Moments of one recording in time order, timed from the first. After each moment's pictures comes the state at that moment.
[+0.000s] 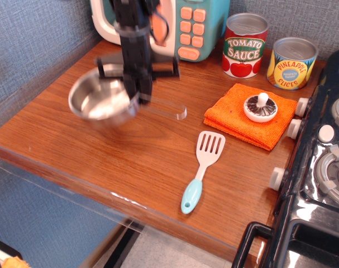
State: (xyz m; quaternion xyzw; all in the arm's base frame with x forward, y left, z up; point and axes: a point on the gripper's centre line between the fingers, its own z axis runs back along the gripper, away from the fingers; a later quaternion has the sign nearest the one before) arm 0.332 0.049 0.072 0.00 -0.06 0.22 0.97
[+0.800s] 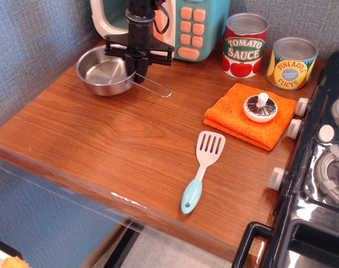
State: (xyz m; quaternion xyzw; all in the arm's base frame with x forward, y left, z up) arm 0.403 0.096 0.032 0.09 -0.04 0.16 0.98
